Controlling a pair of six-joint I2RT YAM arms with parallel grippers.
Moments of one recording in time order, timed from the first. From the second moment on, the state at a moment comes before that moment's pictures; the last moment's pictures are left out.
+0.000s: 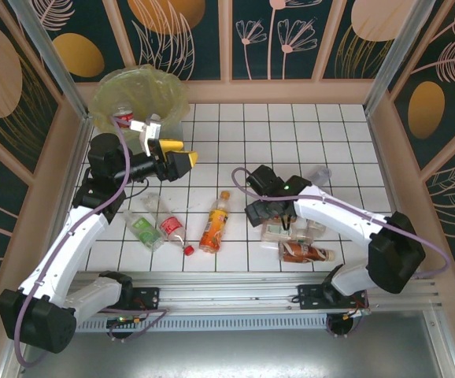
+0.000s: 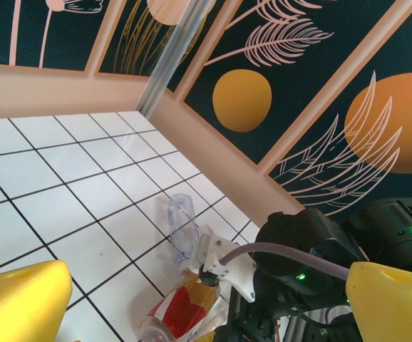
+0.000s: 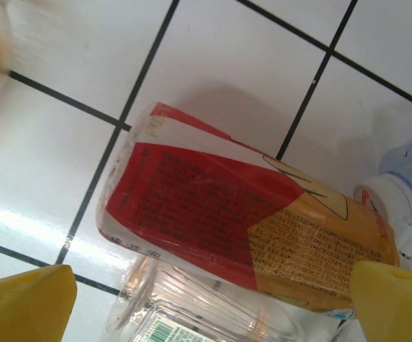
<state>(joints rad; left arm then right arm) -0.28 1.05 0.95 -0.03 0.80 -0.48 0.80 1.44 1.03 -0.86 0.23 0.26</state>
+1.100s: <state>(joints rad) -0.28 1.05 0.95 -0.03 0.80 -0.48 0.79 1.69 1.14 -0.68 0.28 0.19</state>
